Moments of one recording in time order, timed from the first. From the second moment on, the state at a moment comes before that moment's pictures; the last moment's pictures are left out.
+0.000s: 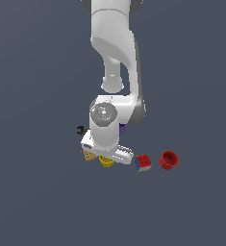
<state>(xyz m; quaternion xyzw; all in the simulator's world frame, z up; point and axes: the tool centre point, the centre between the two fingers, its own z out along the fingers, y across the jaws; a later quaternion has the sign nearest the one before) 0.082 -0.022 0.085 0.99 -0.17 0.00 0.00</state>
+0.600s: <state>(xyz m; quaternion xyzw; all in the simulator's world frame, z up) 0.034 0.030 0.173 0.99 -0.17 0.00 0.00</state>
